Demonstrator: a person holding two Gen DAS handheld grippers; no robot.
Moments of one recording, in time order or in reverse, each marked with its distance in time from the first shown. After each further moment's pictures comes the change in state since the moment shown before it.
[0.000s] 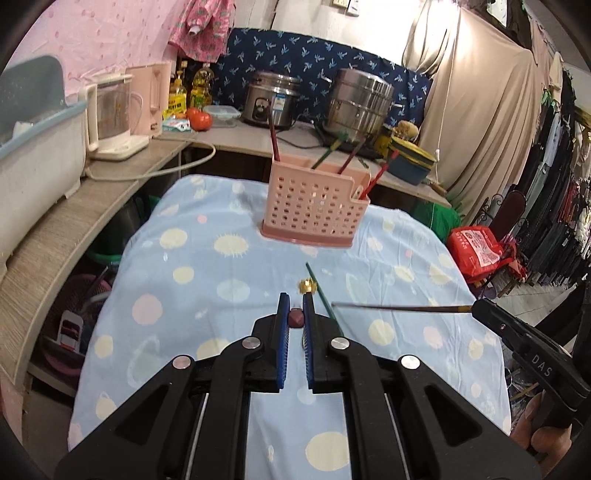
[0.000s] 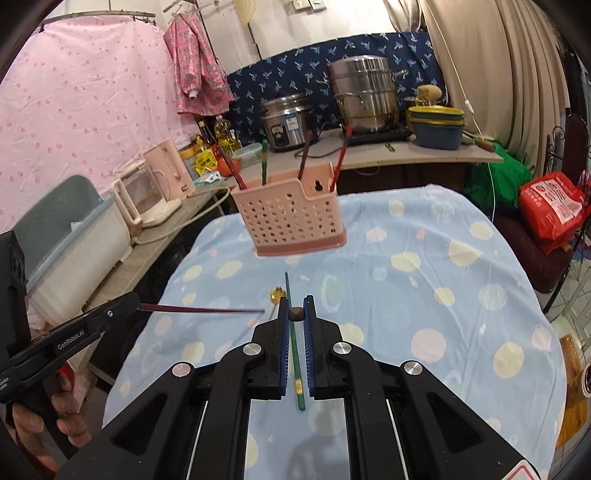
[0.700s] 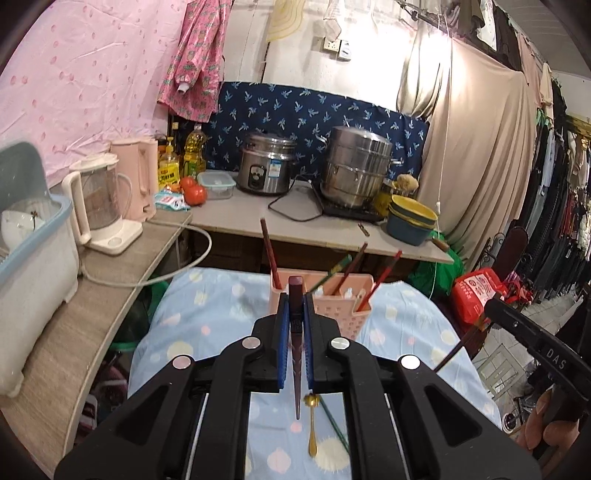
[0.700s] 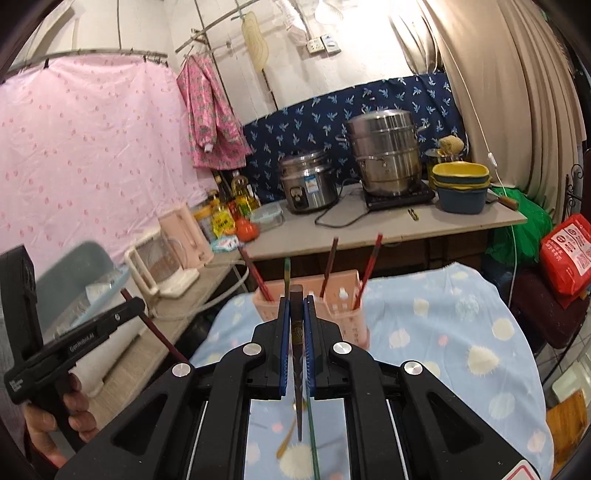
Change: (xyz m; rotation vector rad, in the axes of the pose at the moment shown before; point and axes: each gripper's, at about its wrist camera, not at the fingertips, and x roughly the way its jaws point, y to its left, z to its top) left arm 0.003 -0.004 0.136 0.051 -0.169 0.007; right arm 0.011 0.008 0.138 0.013 -0.172 0.085
